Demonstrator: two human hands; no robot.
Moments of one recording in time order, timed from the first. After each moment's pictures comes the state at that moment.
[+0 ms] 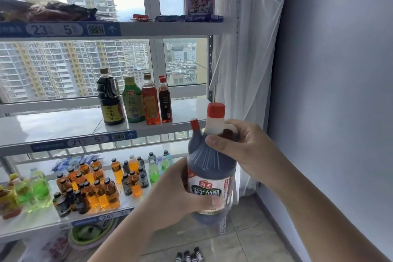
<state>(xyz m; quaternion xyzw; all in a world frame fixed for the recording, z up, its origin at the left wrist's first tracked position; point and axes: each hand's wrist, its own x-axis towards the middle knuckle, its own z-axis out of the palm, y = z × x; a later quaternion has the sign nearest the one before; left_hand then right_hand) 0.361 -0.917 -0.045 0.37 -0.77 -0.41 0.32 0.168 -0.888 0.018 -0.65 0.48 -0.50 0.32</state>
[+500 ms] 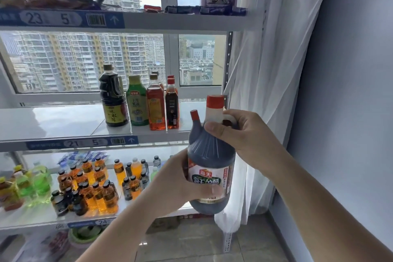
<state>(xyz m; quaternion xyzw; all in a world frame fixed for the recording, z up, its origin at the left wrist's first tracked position) 0.323 -1.040 -0.046 0.43 -0.73 -0.40 0.35 0.140 -1.026 0.032 -0.67 0.47 -0.48 0.30</state>
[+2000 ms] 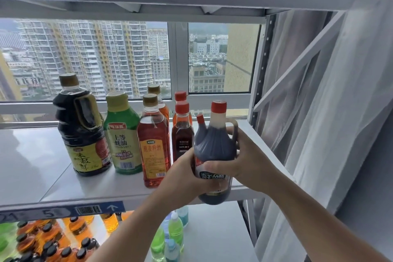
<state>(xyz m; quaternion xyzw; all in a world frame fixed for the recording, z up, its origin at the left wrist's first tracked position) 0.334 -1.415 -0.075 0.45 -0.71 -0.40 0.36 0.154 -1.403 -0.039 -0.70 0.49 -0.44 0.27</state>
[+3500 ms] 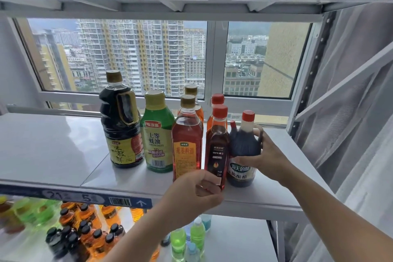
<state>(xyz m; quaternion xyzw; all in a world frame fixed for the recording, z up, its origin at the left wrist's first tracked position) 0.387 -1.410 -0.093 0.54 -0.70 -0.35 0.31 0.152 -1.509 -0.075 -0.64 0.51 -0.41 0.40</state>
